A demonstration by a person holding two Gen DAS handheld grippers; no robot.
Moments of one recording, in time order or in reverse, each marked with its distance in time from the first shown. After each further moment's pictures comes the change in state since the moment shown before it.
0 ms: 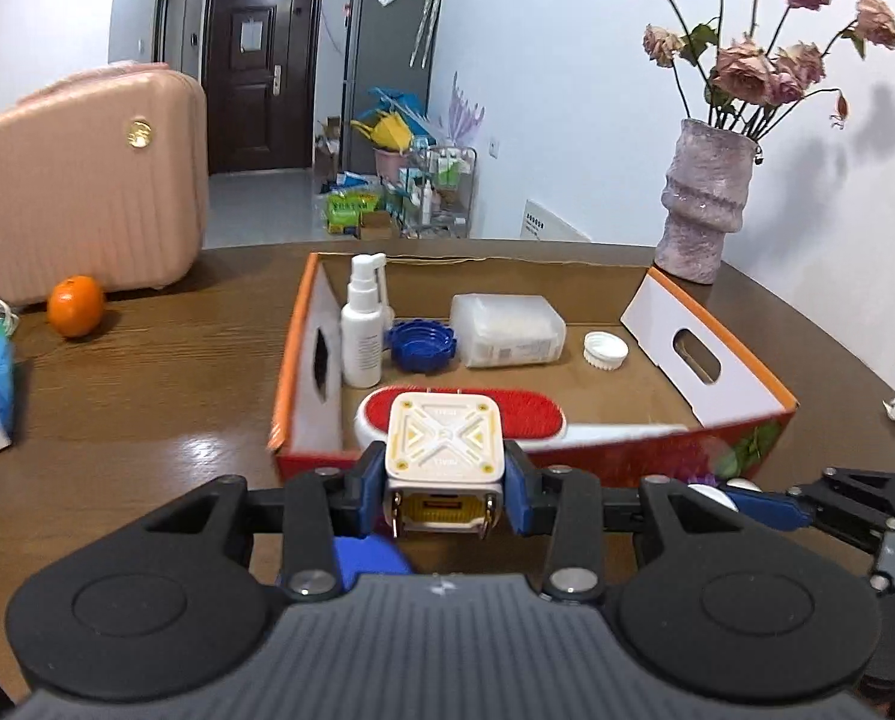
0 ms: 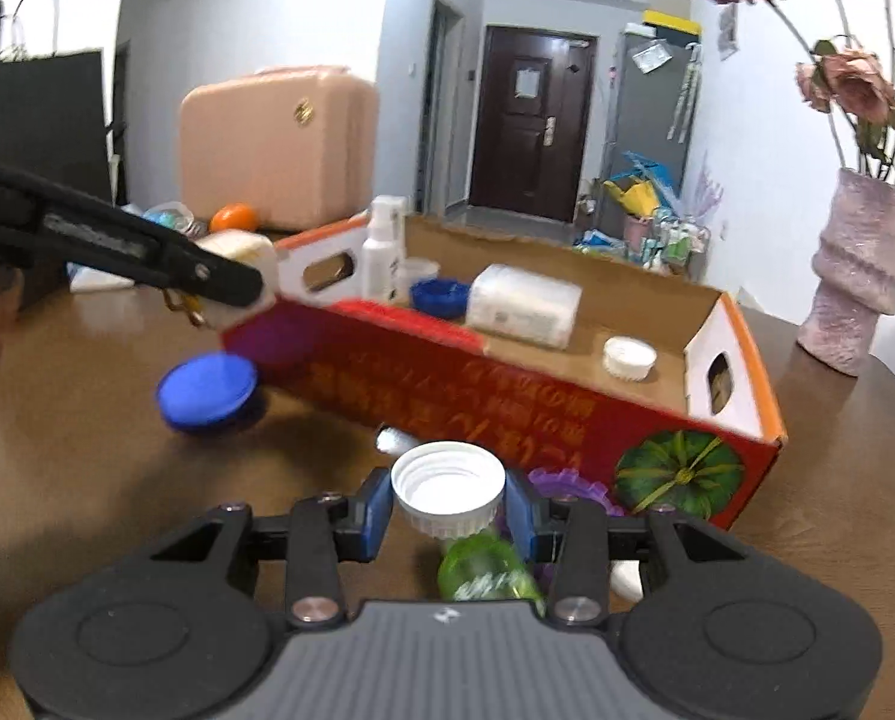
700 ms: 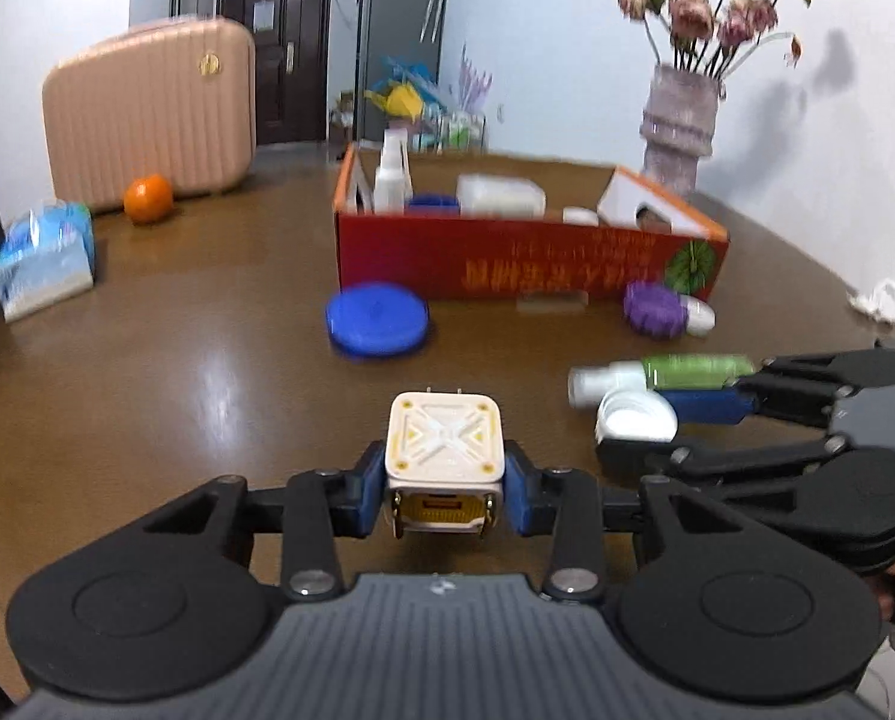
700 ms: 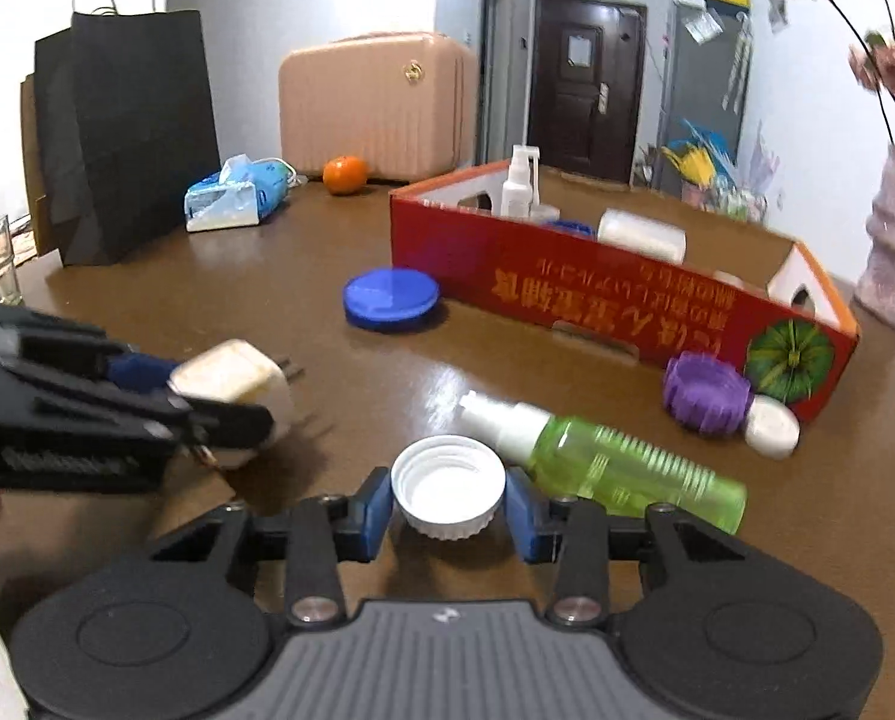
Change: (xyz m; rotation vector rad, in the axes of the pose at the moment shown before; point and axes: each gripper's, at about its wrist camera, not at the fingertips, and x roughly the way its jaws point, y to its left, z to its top) left arm -0.110 -0.004 -0.117 0.008 0.028 0.032; right arm -0.048 0.076 -0.043 -0.074 0.079 0.116
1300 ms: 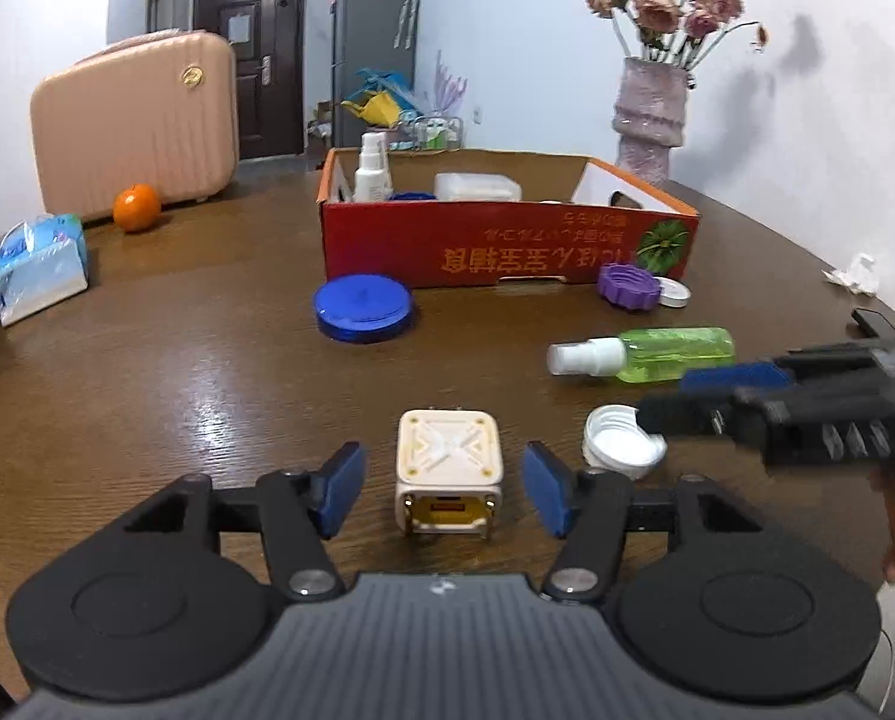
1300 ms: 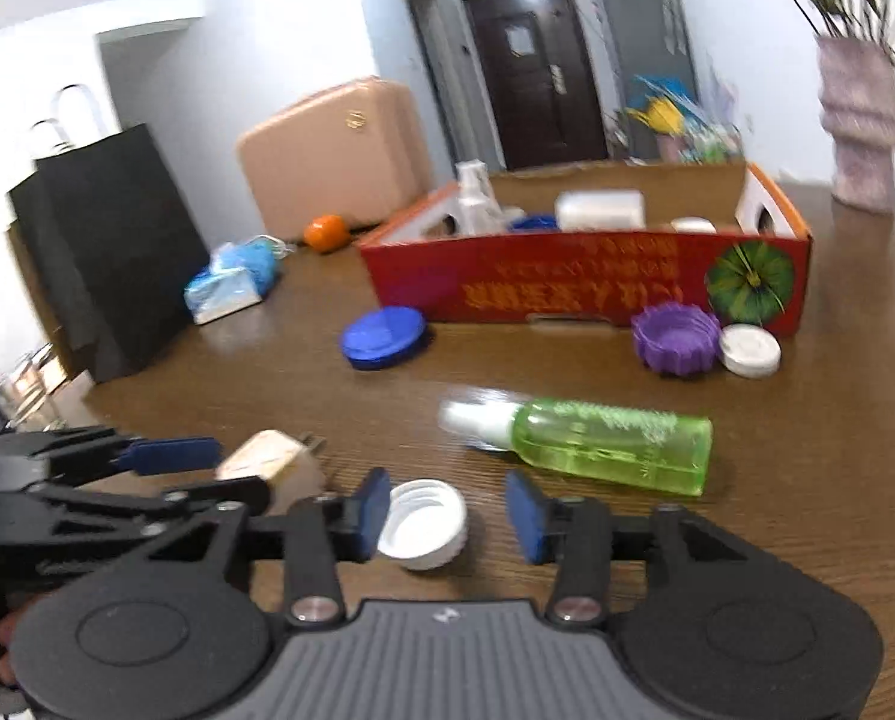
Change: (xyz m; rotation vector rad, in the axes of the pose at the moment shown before) left arm -0.010 -0.003 -0.023 0.040 0.007 -0.018; right arm -0.033 -0.022 -0.014 0.264 -0.032 0.108
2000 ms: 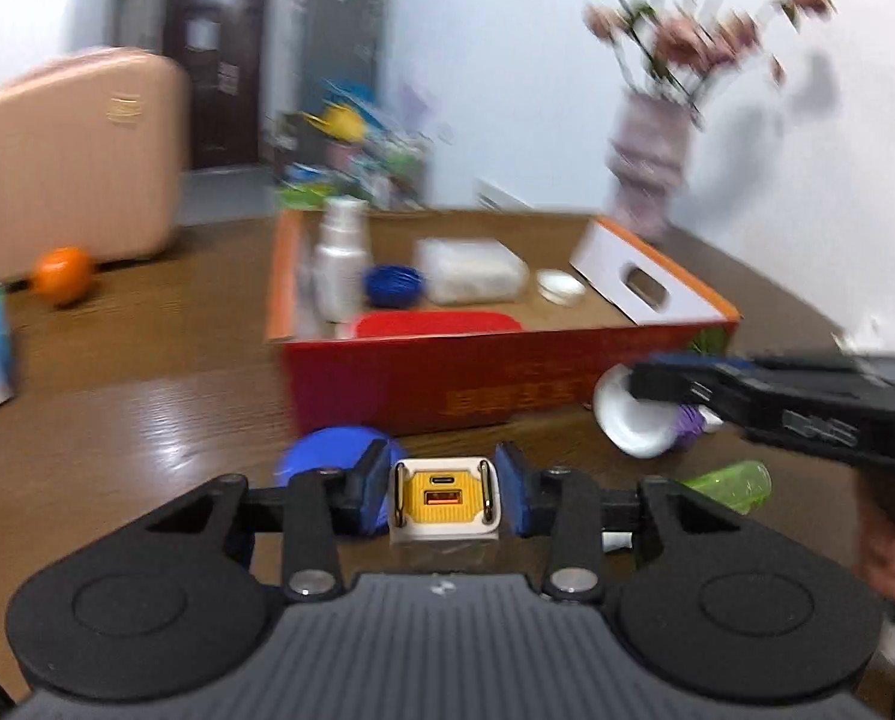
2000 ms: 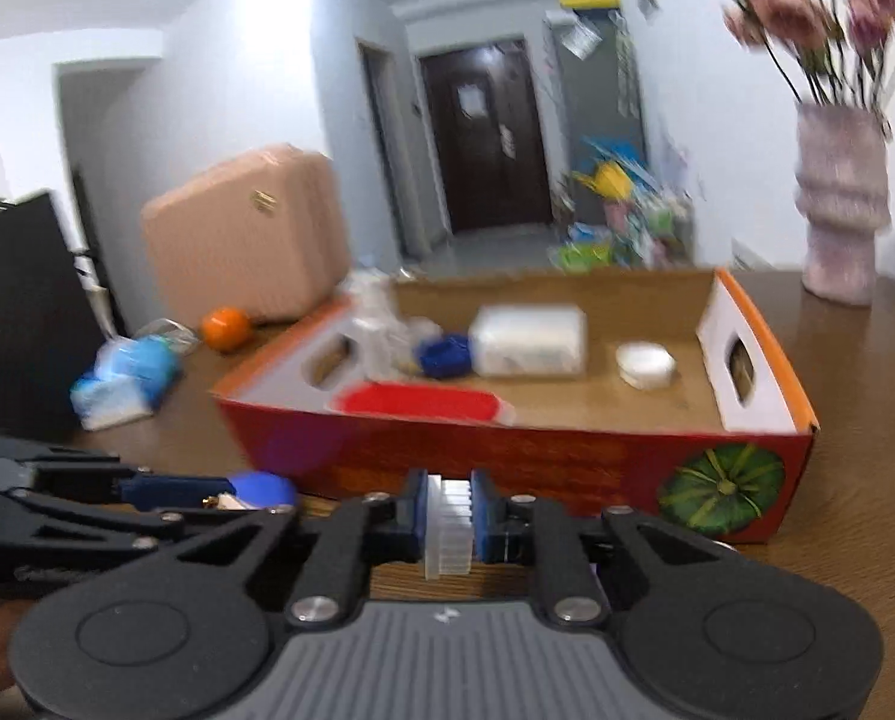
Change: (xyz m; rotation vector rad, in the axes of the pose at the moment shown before) left arm 0.062 0.029 0.082 -0.026 -0.037 -0.073; right arm 0.042 -0.029 0.072 0.022 -0.159 -0.066
